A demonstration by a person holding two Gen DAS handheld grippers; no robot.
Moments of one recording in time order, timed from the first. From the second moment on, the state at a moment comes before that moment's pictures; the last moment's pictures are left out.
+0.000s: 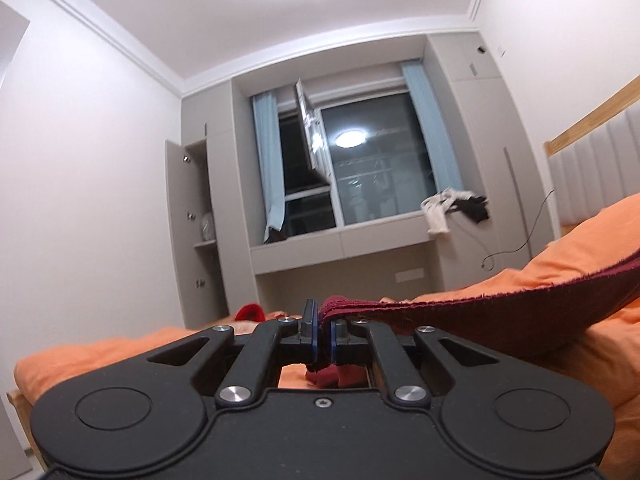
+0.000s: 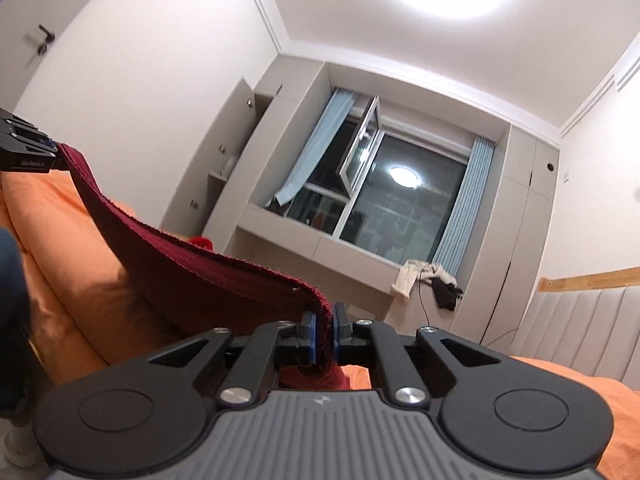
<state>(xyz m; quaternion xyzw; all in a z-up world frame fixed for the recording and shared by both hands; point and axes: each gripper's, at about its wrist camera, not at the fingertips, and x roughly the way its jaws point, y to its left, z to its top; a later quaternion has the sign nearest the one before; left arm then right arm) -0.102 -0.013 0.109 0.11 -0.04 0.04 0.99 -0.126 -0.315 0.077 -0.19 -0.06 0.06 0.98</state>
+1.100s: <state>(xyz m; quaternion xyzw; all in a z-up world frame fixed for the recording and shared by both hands) 0.216 -0.035 0.139 0.18 0.06 0.05 0.98 0.258 -0.323 0.075 -0.21 0.07 0.09 0.97</state>
